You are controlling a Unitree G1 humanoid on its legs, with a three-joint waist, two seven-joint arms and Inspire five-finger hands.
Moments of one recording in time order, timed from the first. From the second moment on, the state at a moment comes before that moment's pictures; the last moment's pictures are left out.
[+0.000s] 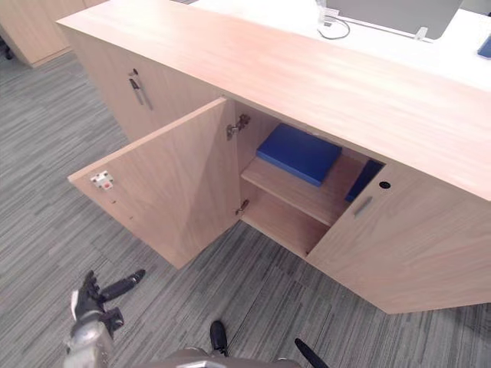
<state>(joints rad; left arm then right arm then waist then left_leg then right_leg) 0.06 0.19 0.41 0.56 -0.12 0.01 0.21 0.06 0.04 -0.71 1.12 0.20 0.07 -0.13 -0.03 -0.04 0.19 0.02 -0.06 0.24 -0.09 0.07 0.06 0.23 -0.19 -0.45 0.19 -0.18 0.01</state>
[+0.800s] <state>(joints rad) -0.39 0.56 0.13 1.05 -0.50 0.03 0.07 0.08 -0.03 -0.68 1.14 0.16 0.07 -0.06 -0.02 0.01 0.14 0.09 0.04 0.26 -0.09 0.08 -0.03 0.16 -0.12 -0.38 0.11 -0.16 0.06</state>
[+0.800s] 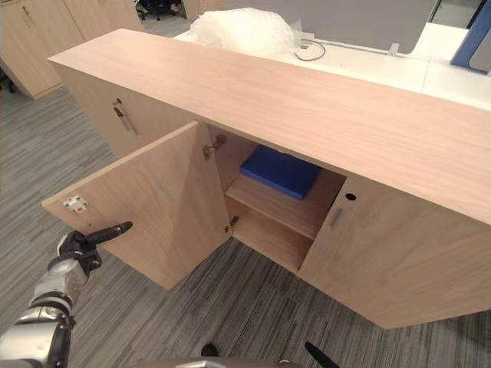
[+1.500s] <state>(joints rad) 0.10 0.67 -0.55 0.06 -0.50 0.02 -0.33 0.14 -0.04 -0.55 1.13 0.12 0.06 0.00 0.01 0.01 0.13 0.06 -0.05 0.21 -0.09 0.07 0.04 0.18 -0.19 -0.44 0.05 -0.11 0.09</state>
